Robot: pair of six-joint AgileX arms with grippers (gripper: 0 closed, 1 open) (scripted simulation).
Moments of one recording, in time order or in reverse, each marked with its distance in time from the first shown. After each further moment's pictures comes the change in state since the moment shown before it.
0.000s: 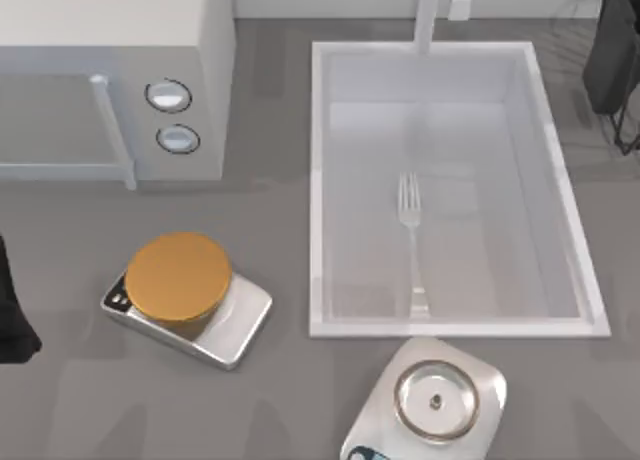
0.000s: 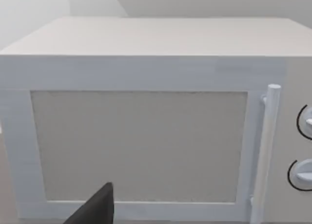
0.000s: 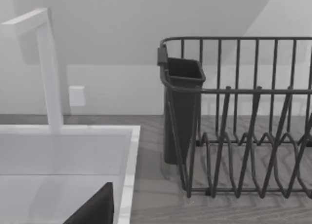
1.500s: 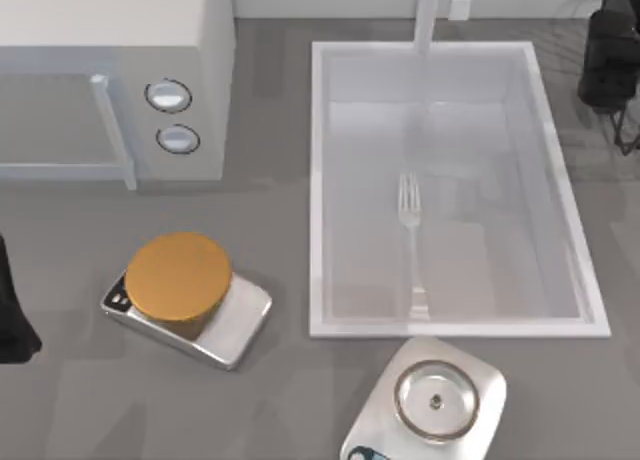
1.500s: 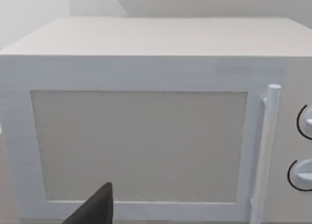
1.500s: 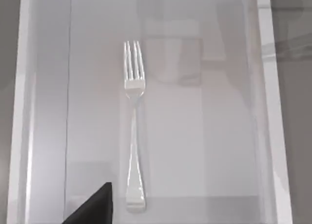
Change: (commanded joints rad) left arm 0.000 0.000 0.000 0.000 0.000 0.000; right arm 0.261 1.377 1.292 -0.848 -0.007 0.369
